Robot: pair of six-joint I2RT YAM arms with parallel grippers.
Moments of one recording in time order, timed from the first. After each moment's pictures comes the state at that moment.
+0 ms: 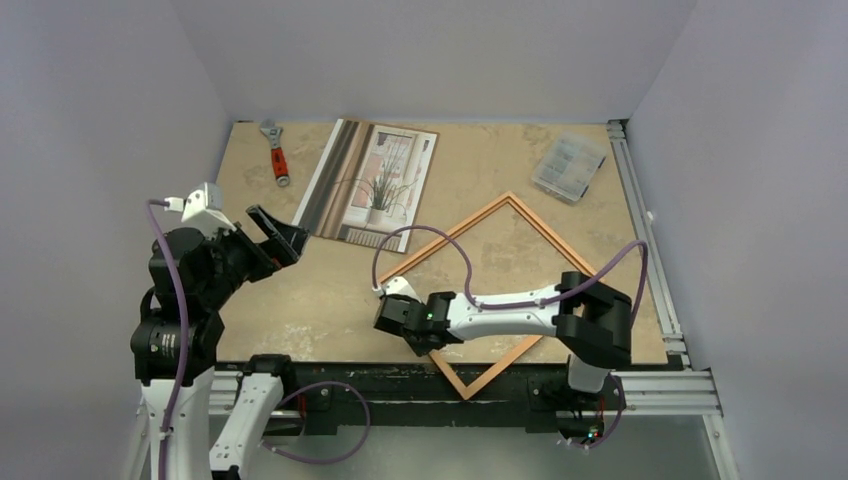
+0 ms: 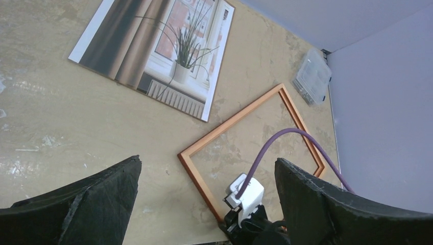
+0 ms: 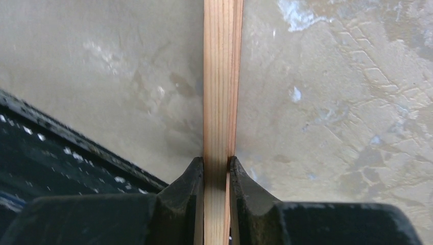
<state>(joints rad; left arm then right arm) 0.00 0.61 1.19 -0.95 0.22 -0.56 1.33 1.78 1.15 -0.63 0.32 0.61</state>
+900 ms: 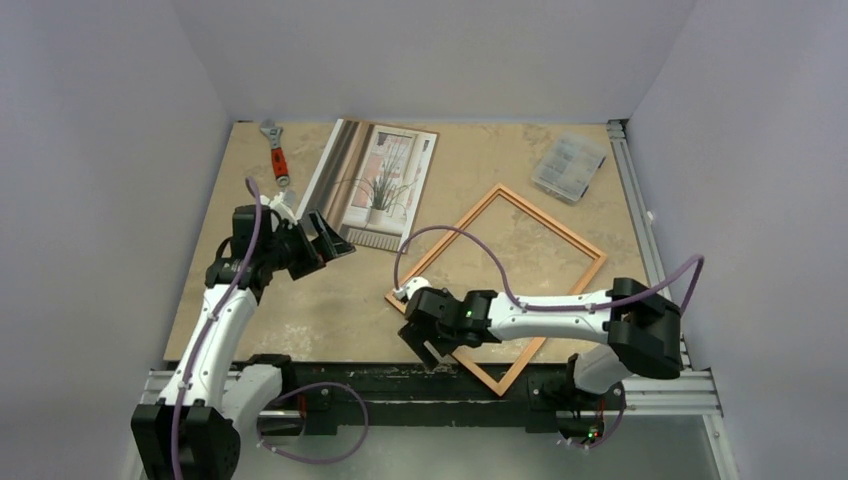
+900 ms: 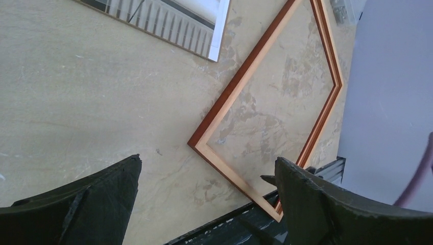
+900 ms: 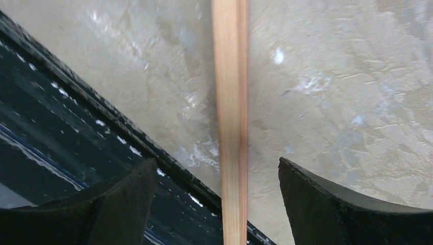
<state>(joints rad) -0.01 0.91 0.74 -0.57 0.50 -0.57 1.29 1.53 0.91 -0.55 0.22 0.44</state>
